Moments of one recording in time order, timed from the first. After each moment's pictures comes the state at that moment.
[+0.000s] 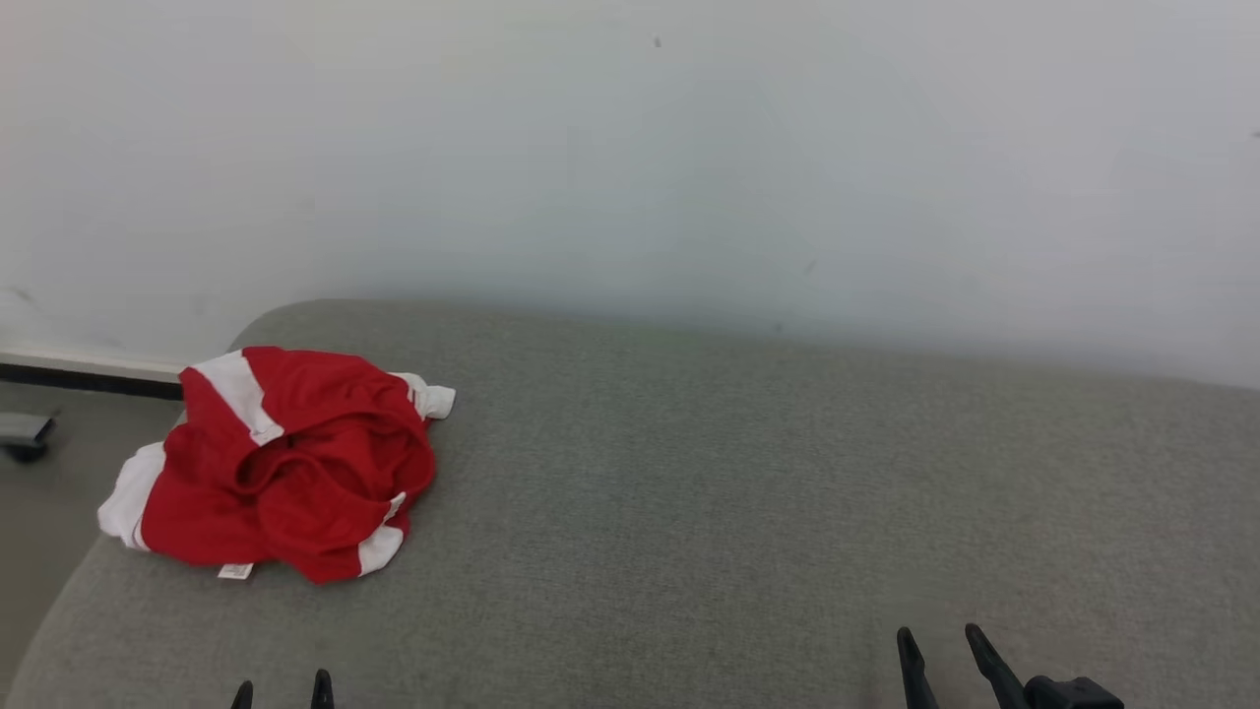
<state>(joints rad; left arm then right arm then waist) 0.11 0.06 0.10 0.28 -0.16 -0.12 -0.26 0.04 -0.05 0.07 0.36 0.19 0.13 -0.20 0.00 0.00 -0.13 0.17</state>
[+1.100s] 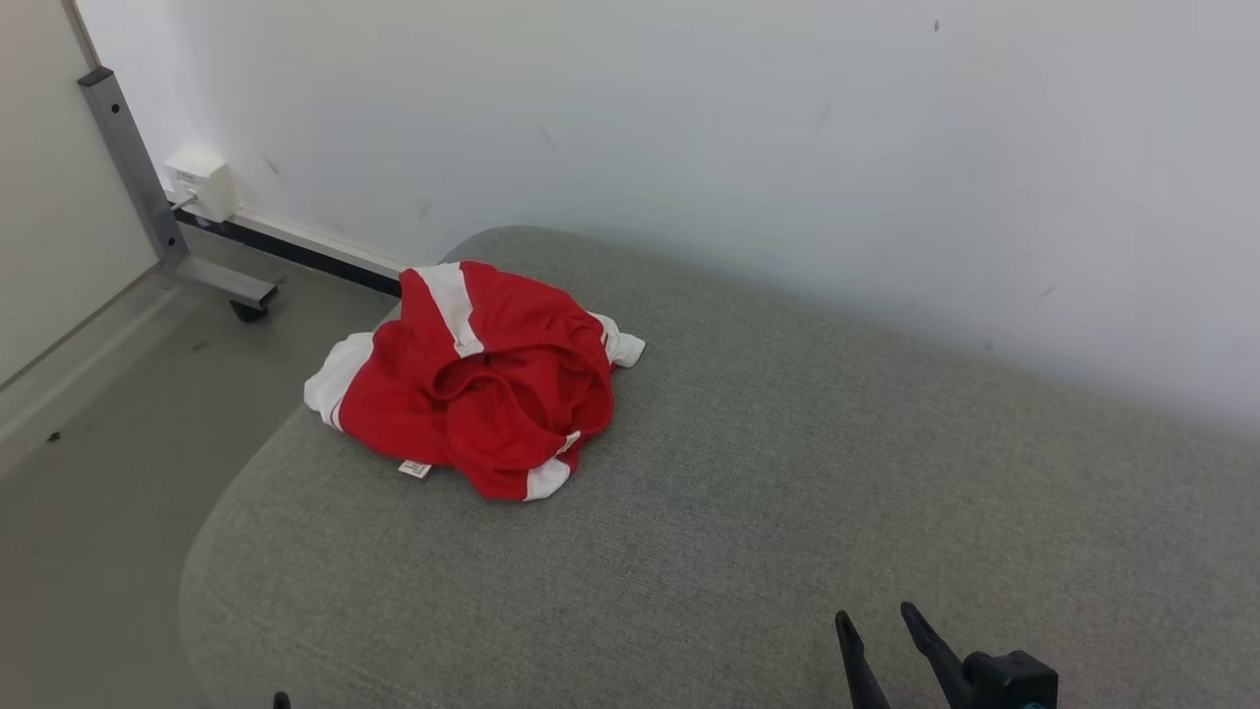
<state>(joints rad) 0.14 0.06 0.16 0.26 -0.16 -0.12 -0.26 -0.05 -0.05 0.19 0.46 0.22 0.13 -0.24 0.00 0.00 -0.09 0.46</state>
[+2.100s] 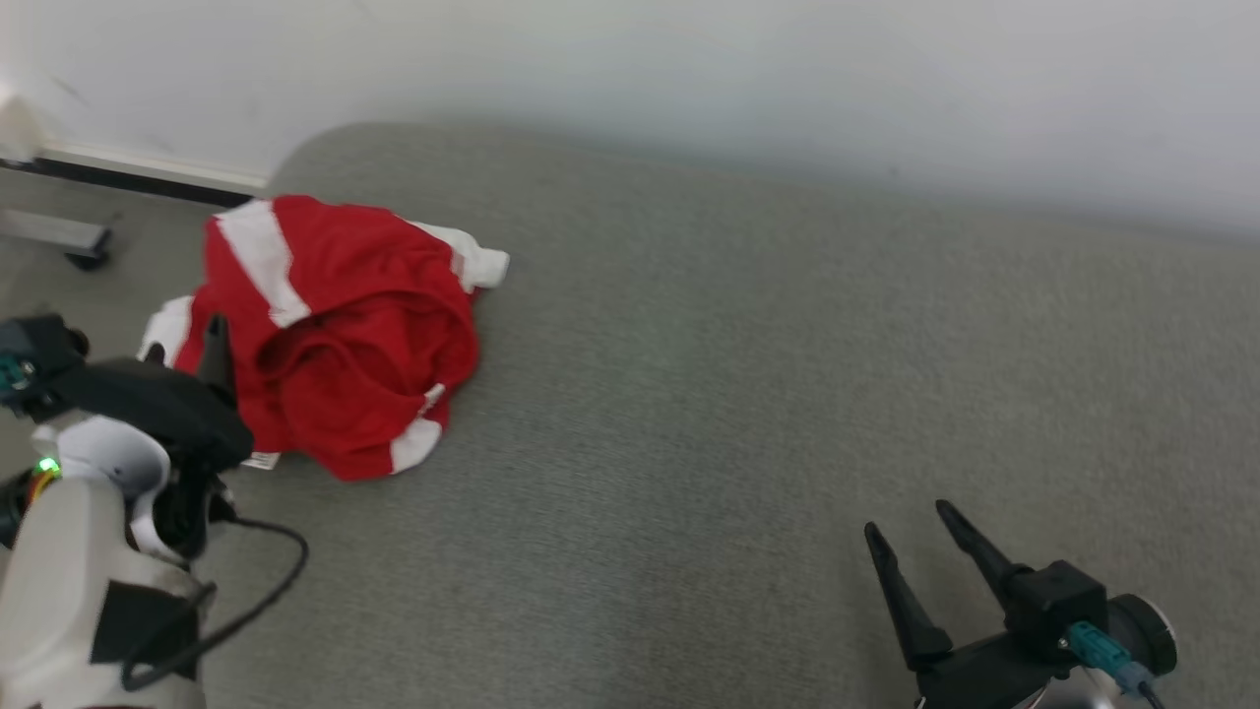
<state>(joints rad) -0.69 0.18 0.18 0.75 -0.44 -0.11 0.16 -0.05 -0.17 0.21 0.16 0.15 0.13 -0.06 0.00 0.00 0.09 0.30</state>
